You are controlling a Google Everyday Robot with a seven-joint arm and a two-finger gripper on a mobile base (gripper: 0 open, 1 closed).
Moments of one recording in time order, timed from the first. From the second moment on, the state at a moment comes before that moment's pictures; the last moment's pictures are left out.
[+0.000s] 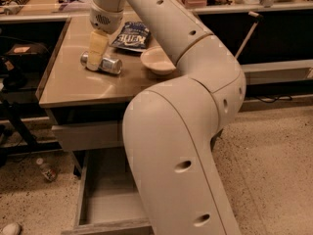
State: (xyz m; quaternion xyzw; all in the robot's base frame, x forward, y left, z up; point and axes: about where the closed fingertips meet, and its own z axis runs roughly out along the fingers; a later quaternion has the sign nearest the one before) arm 0.716 0.155 0.889 -0.66 0.73 0.10 0.16
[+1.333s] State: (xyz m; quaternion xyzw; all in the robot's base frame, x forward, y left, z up) arm 0.747 0.150 0.836 -0.62 0.77 0.08 0.12
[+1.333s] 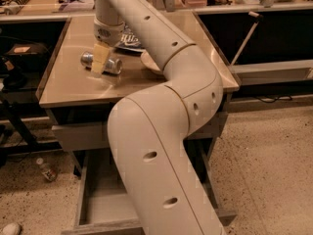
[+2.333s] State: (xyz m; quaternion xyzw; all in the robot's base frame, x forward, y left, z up) arm 0.758 0.157 0.819 -0.62 0.77 0.08 0.12
